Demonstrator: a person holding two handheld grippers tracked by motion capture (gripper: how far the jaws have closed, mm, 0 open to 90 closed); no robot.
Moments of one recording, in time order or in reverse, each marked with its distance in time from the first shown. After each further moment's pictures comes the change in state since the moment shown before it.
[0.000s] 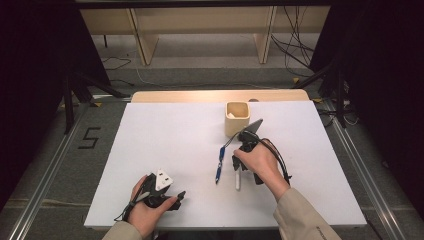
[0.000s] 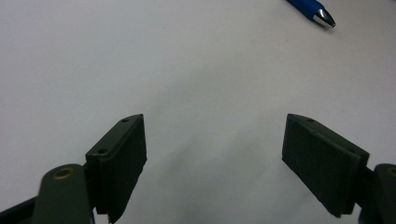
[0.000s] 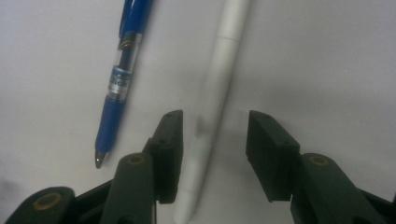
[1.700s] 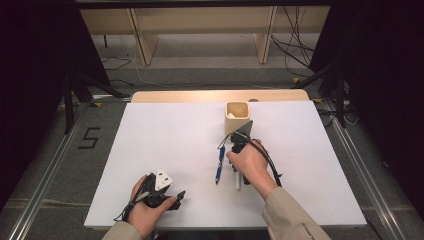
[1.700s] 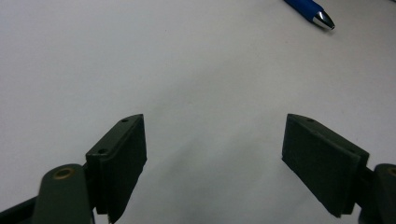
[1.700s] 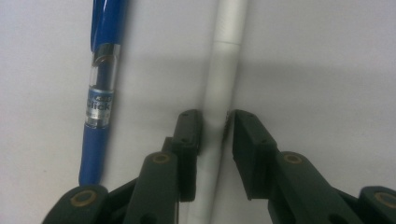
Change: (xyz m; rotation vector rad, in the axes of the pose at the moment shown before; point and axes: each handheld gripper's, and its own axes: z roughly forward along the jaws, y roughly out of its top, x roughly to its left) left arm 0.000 0.000 0.000 -0.014 0.001 -0.004; right arm 0.022 0.008 0.017 0.027 -0.141 0.094
